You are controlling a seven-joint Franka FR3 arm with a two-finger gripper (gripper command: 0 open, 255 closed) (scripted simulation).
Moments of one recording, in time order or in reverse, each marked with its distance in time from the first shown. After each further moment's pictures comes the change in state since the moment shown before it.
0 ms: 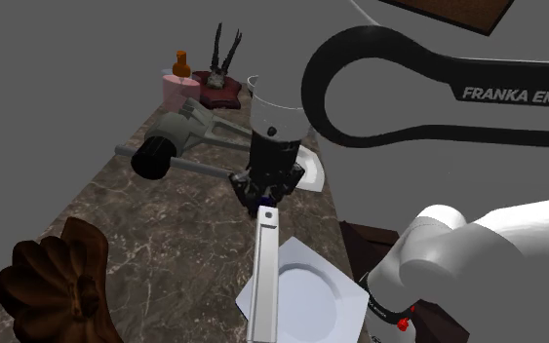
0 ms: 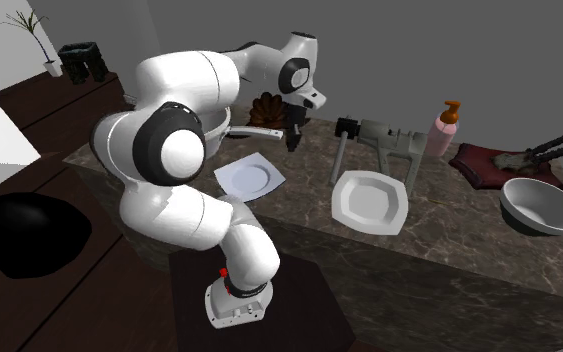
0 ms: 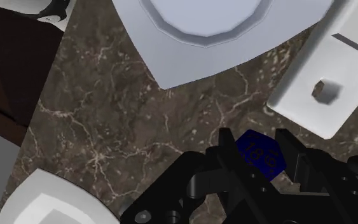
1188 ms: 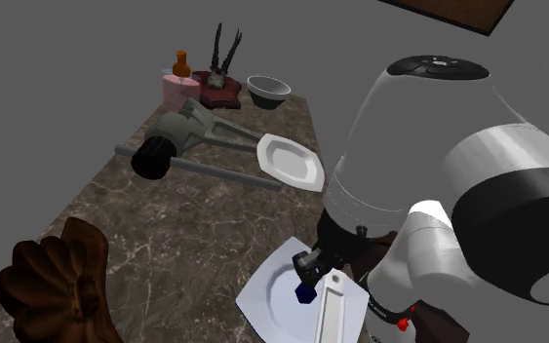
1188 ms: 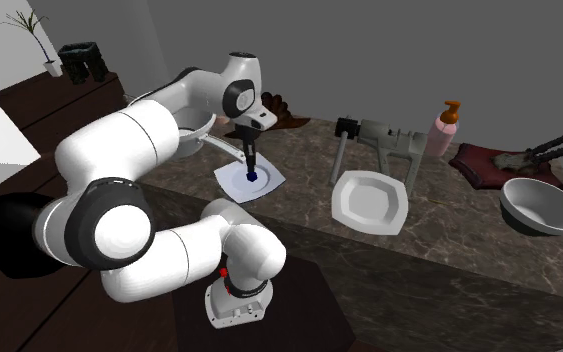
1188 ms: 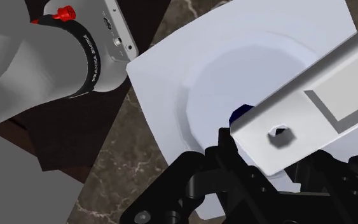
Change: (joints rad) arm 0.257 -0.400 0.050 -0.268 0.132 -0.110 0.170
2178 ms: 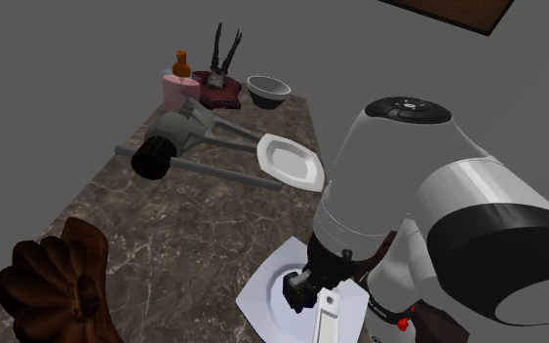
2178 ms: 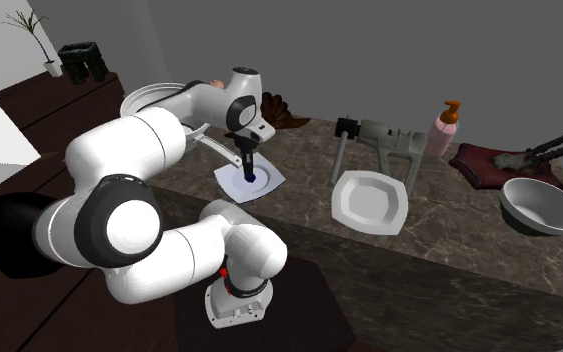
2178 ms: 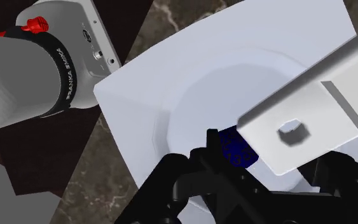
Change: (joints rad) arm 0.061 0.033 0.018 -0.089 0.077 0.116 0.020
